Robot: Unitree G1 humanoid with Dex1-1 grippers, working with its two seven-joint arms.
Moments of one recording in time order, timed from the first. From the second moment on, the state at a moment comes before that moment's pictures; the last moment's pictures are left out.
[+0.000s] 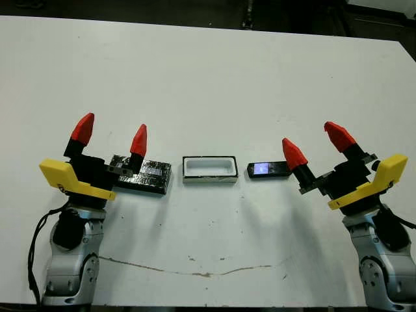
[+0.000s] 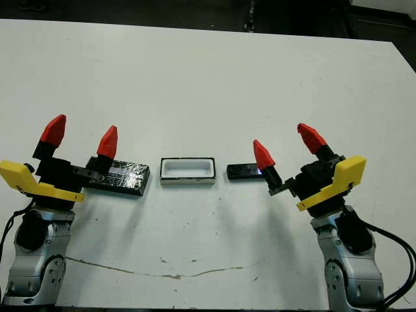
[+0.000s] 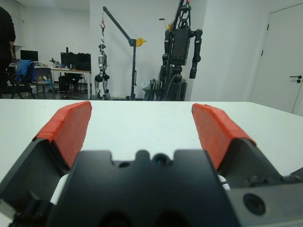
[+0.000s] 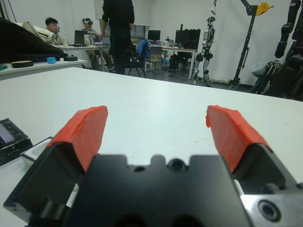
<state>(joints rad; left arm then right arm) 0.02 0.19 0.09 -0.20 -0.31 -0.23 -0.28 0.03 -0.31 -0.13 -0.29 0.41 0.04 0.47</state>
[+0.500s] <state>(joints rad) 0.02 0.18 0.09 -0.20 -0.30 -0.24 -0.28 0.00 -0.41 -0.15 -0.26 0.42 0.06 0.56</state>
